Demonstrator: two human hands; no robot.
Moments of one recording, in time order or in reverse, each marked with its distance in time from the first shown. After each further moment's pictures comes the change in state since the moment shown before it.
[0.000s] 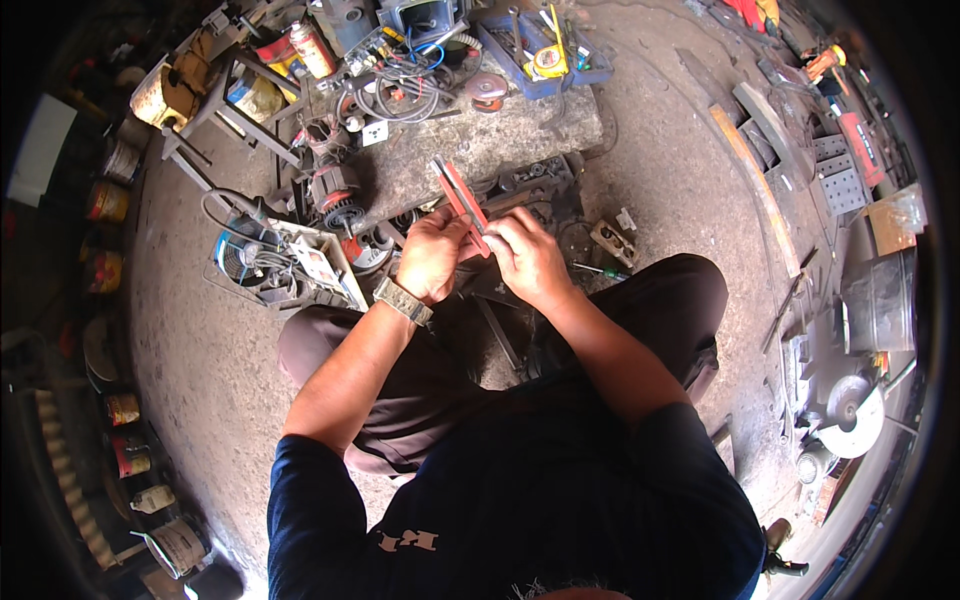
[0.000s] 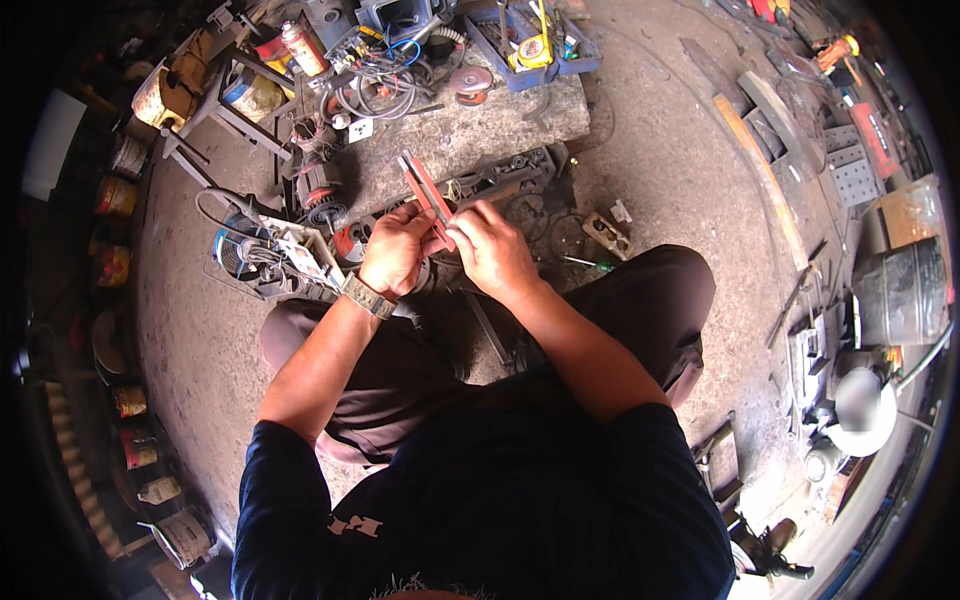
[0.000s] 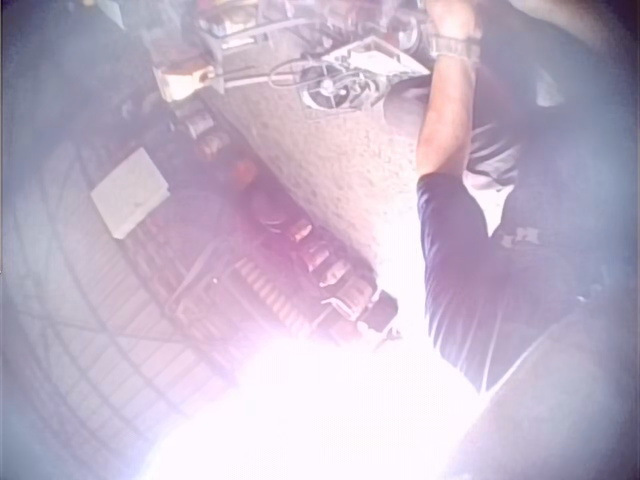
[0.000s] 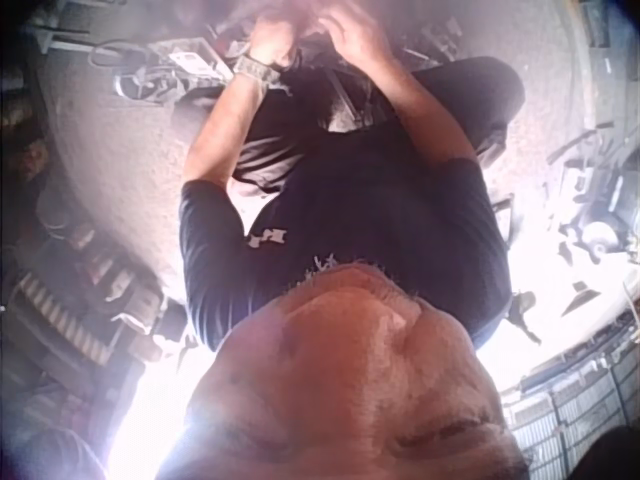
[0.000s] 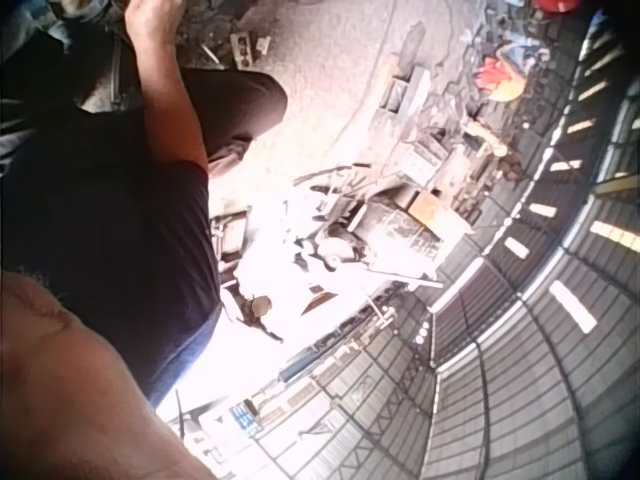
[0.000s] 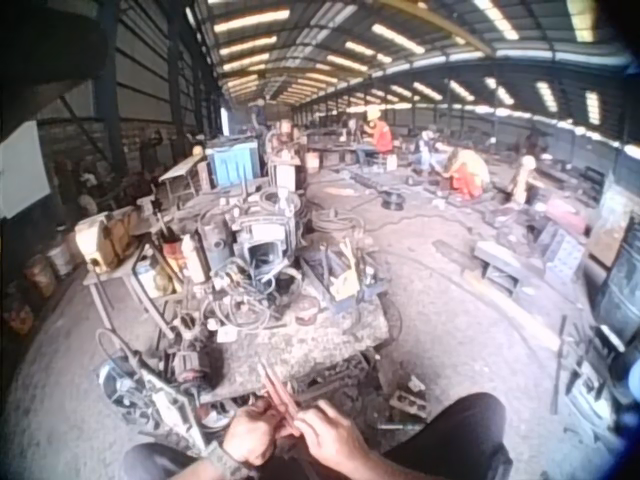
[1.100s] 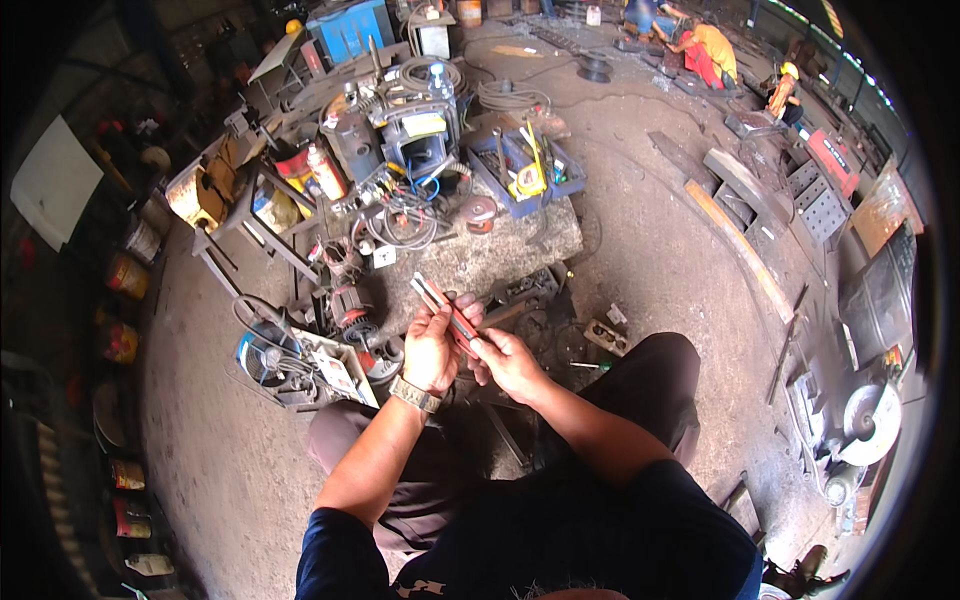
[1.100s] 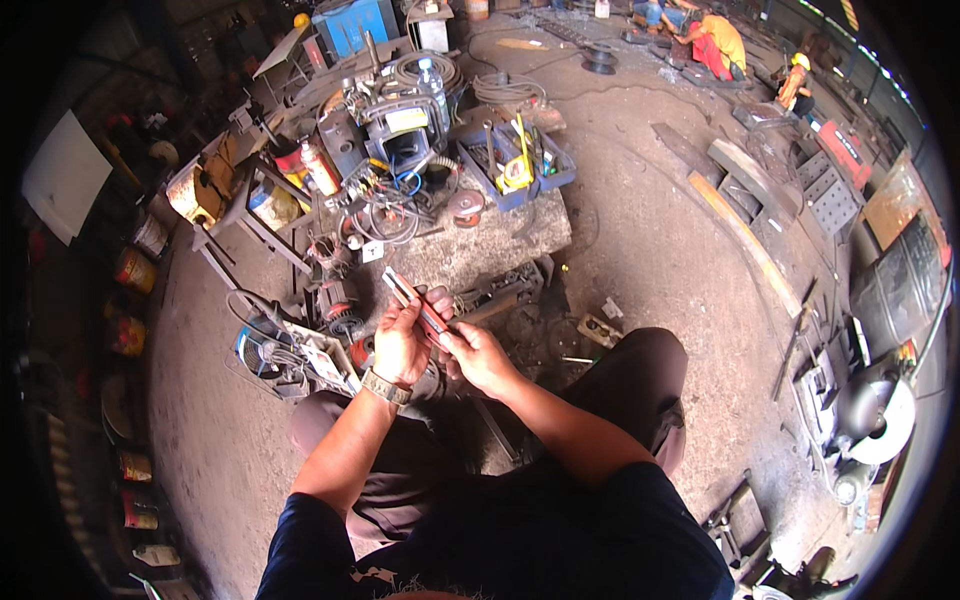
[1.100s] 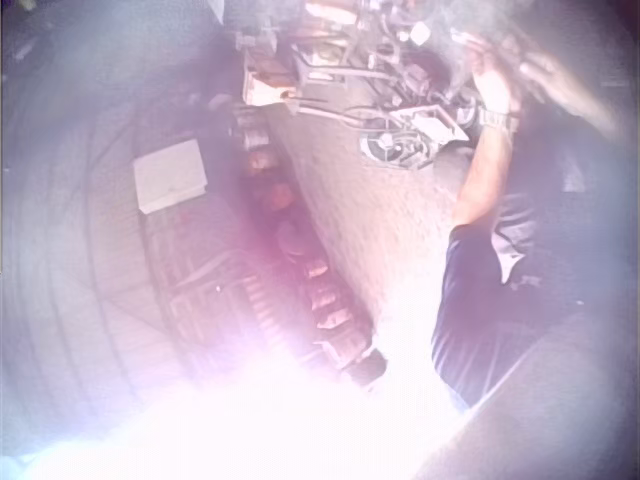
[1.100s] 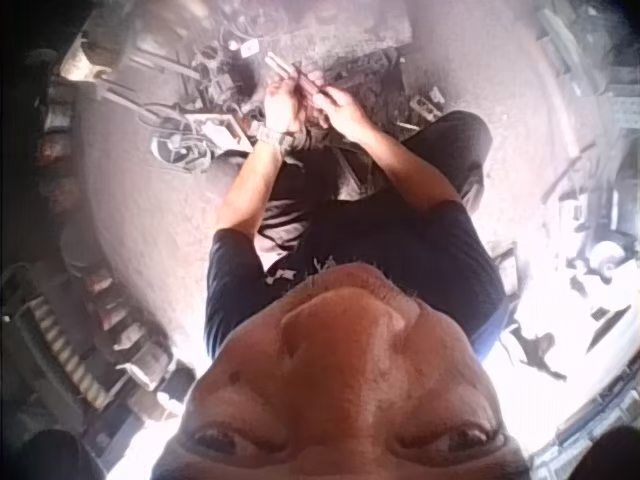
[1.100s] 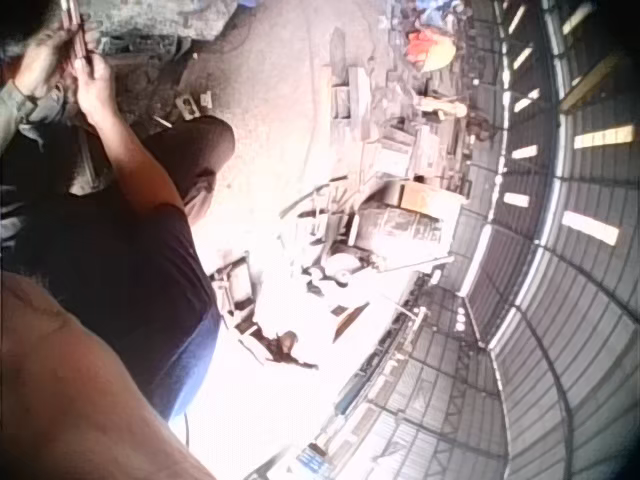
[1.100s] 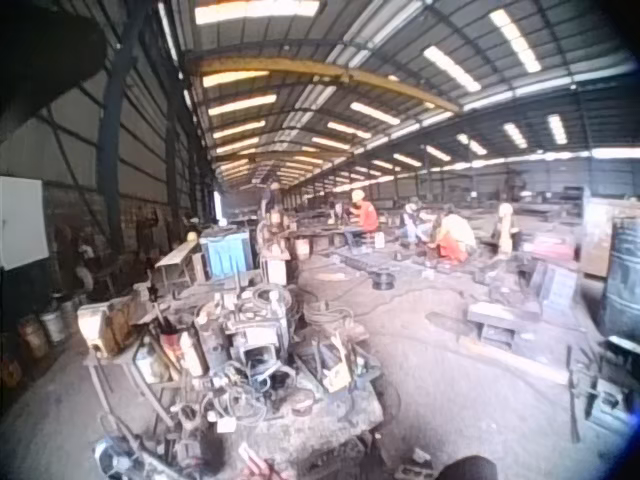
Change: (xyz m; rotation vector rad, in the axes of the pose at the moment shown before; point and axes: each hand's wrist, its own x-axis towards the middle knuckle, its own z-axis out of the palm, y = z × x) left_hand 0.012 0.017 0.010 -0.387 -0.141 0.255; right_hand 0.000 -0.001 0.021 0.999 -0.202 0.742
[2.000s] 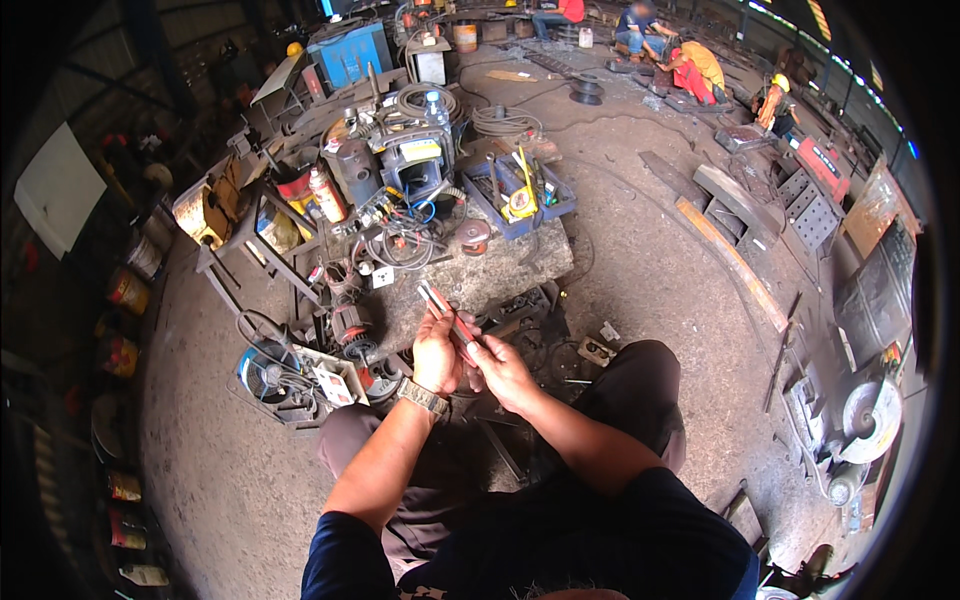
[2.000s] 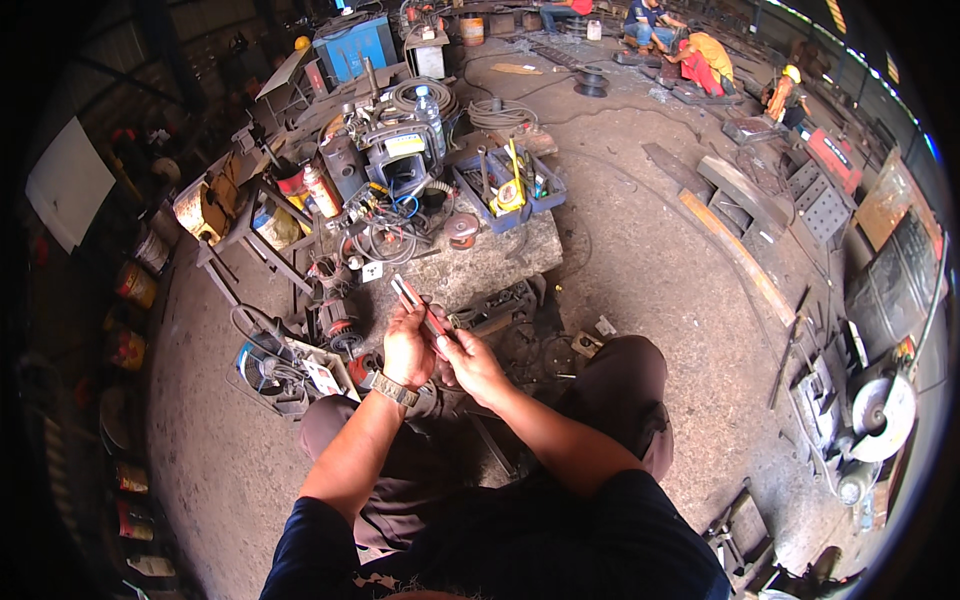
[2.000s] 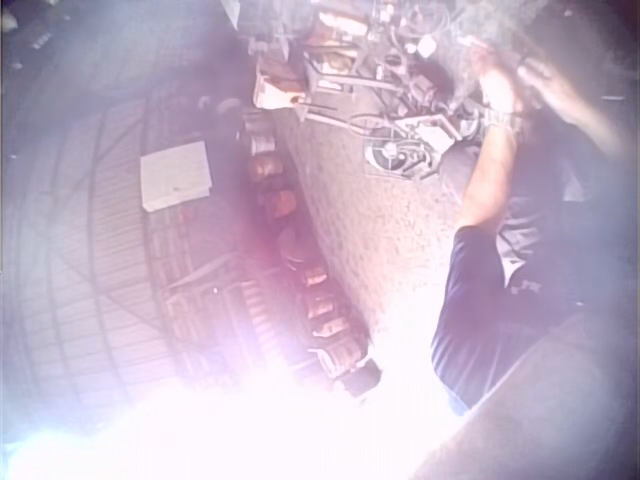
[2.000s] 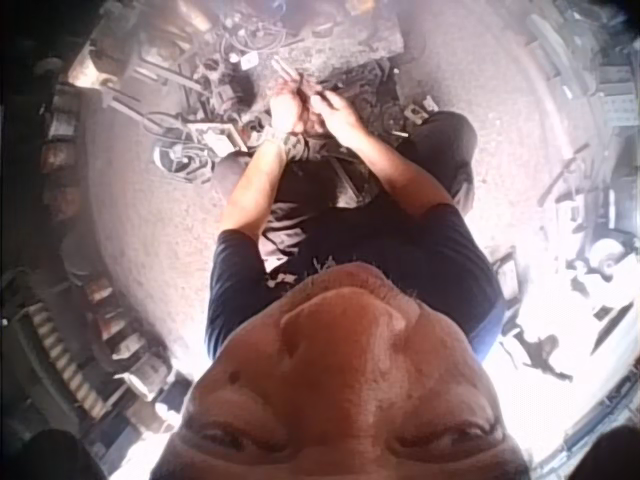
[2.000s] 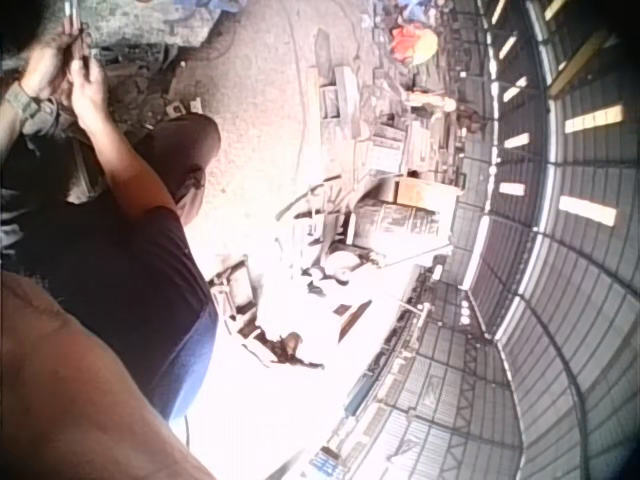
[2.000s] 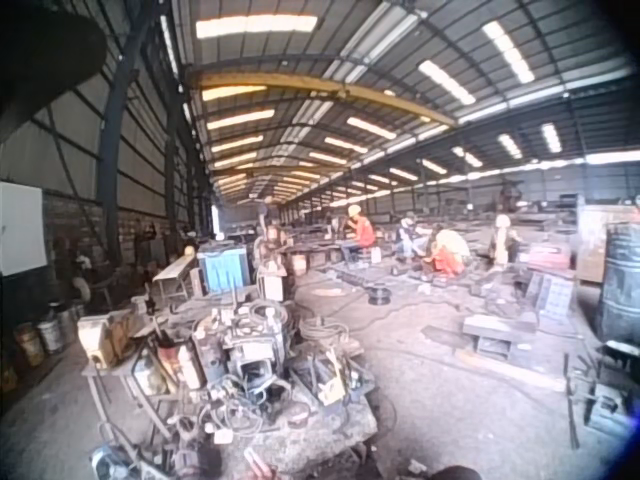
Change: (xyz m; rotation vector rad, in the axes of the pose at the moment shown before) left_hand 0.010 -0.008 0.014 0.145 0.123 0.014; right_hand 0.003 0.002 0.004 0.067 0.037 -0.114
